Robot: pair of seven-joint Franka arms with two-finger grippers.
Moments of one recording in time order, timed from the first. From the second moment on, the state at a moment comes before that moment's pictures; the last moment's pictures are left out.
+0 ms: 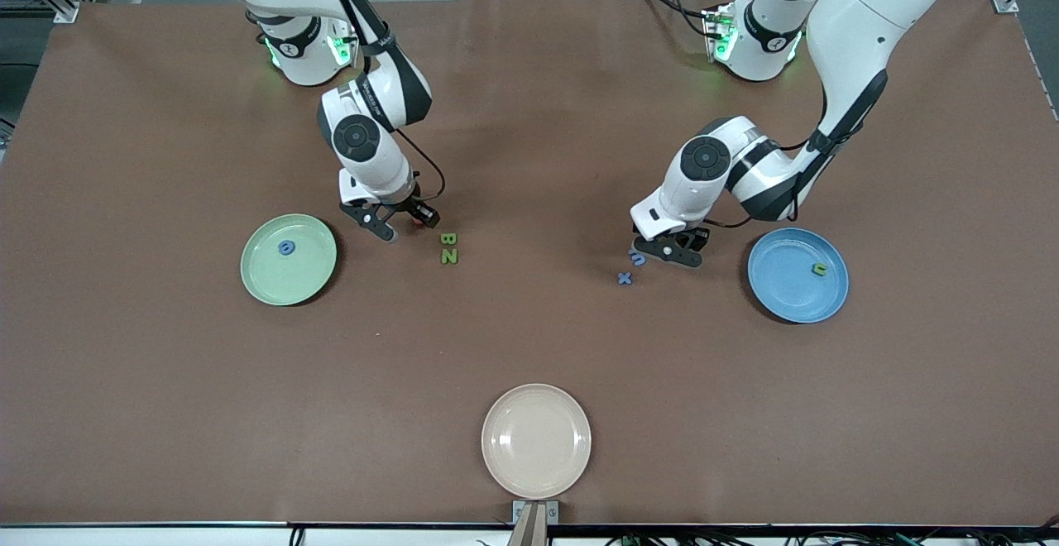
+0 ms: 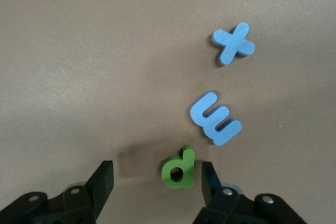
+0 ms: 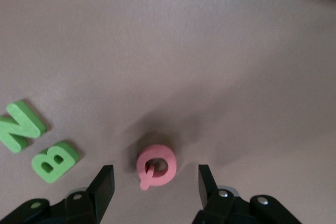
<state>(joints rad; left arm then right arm) 0.14 0.54 -0.63 -2.19 0.63 2.54 -0.63 0.70 0.34 -0.09 -2.34 0.19 2.62 1.06</state>
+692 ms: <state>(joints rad) 0.14 0.55 -0.64 -2.19 0.64 2.55 -0.68 0.71 0.35 -0.10 -2.35 0.19 2.64 1.07</state>
